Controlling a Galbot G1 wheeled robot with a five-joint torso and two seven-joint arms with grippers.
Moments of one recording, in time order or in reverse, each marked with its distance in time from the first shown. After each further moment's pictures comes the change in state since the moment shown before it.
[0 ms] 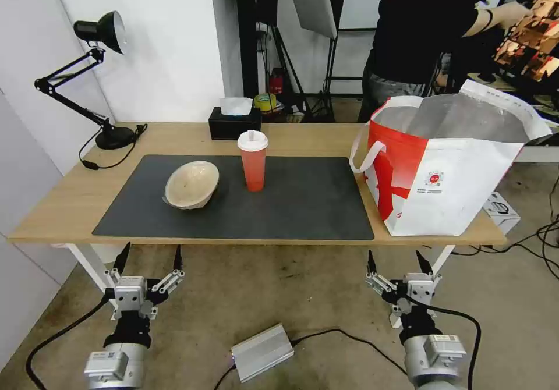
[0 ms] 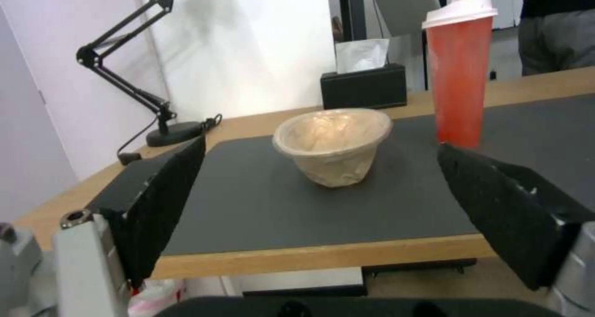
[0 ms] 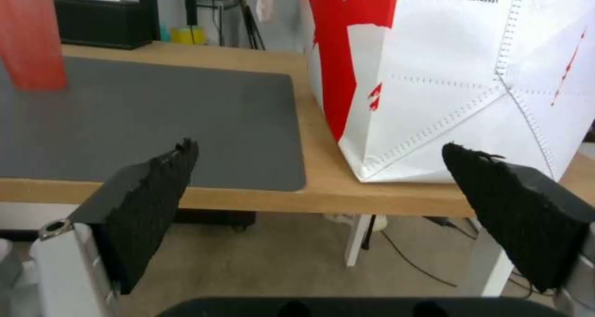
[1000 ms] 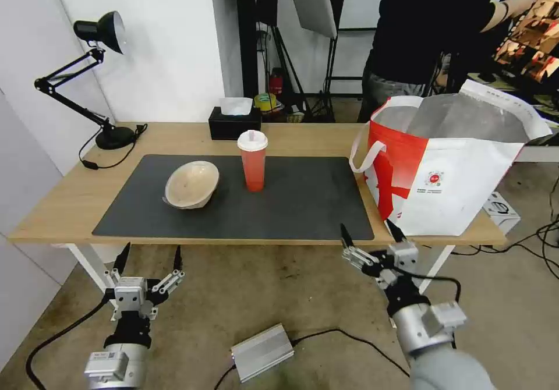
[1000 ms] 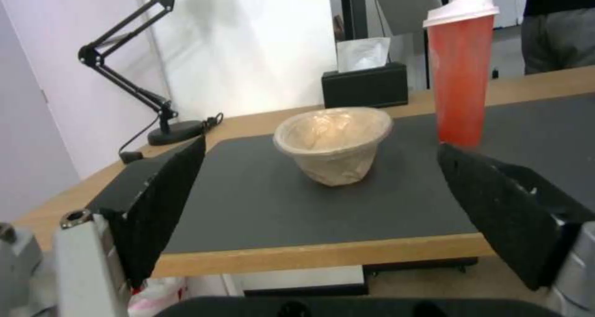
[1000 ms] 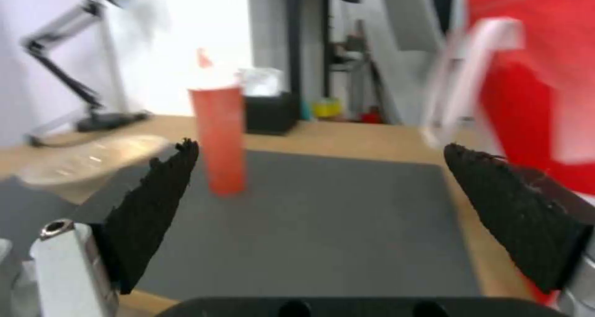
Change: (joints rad) left arm 0.002 -0.014 0.002 -0.001 0.012 0.000 0.001; right arm 0.299 -0.225 -0.113 0.087 0.335 -0.034 -0.153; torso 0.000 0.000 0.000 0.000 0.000
